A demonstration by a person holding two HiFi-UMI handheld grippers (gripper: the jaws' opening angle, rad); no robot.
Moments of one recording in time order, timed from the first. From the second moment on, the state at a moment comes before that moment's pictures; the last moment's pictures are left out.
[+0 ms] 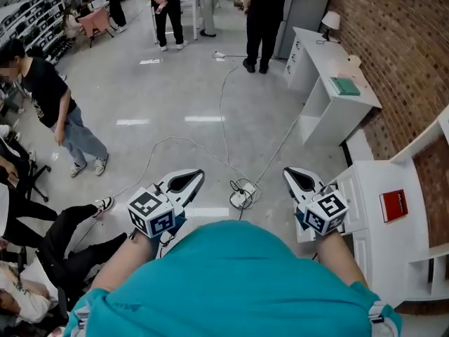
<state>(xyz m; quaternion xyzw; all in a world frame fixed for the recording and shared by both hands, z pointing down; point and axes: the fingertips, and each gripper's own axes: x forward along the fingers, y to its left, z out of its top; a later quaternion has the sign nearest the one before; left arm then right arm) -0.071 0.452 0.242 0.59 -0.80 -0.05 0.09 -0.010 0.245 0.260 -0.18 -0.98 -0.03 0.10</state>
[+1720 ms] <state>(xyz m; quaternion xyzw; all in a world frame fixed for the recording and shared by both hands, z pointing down) -0.317 0.310 0.274 0.52 -0.84 -0.05 0.16 -0.278 0.107 0.297 -0.26 -0.96 0.01 0.12</state>
